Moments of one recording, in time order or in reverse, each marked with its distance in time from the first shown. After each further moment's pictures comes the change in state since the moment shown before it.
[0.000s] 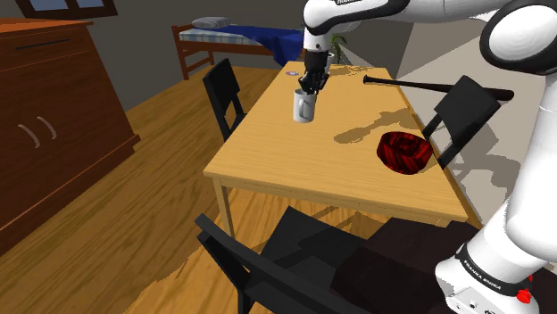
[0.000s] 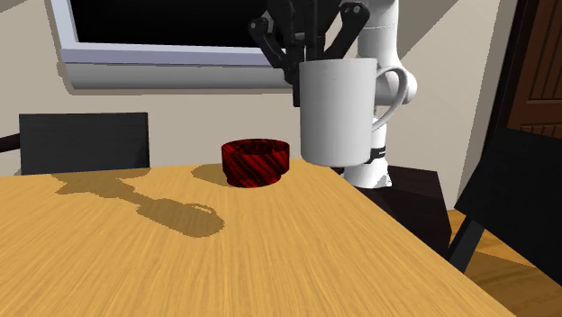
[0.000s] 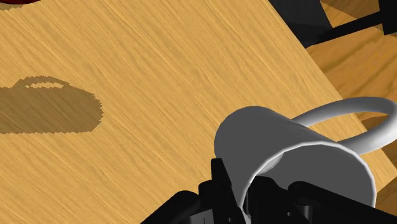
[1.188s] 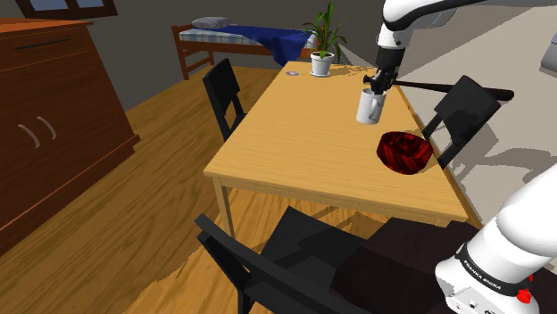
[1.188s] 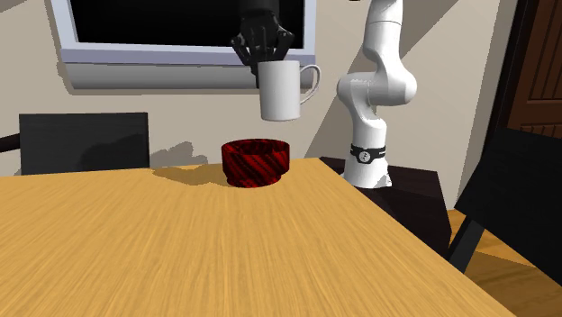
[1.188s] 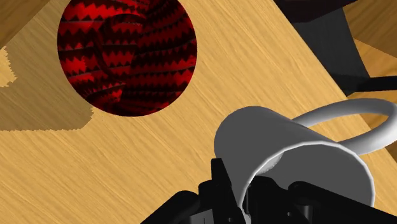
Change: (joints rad) arm -0.159 -0.471 -0.141 -0.550 -0.038 0.076 -0.289
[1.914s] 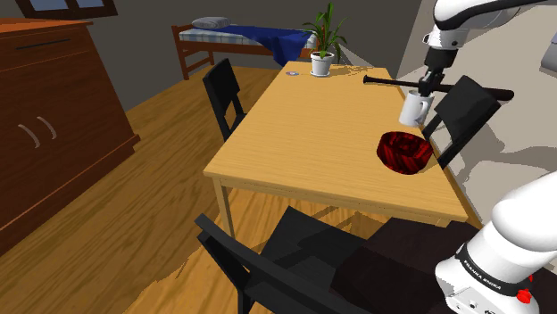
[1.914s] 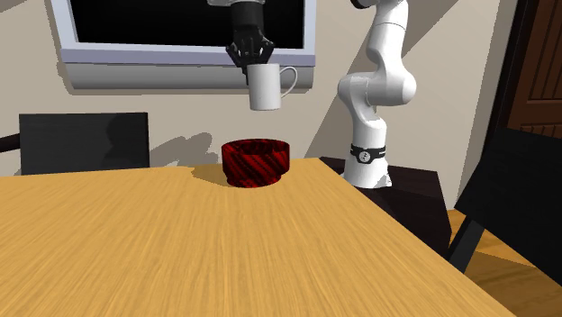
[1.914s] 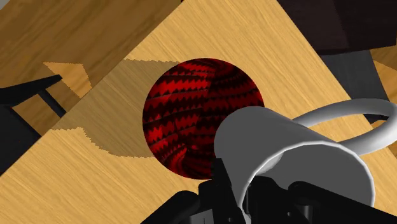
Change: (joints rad) arm -0.111 -0.185 -0.139 -0.159 -0.085 -0.018 -0.213
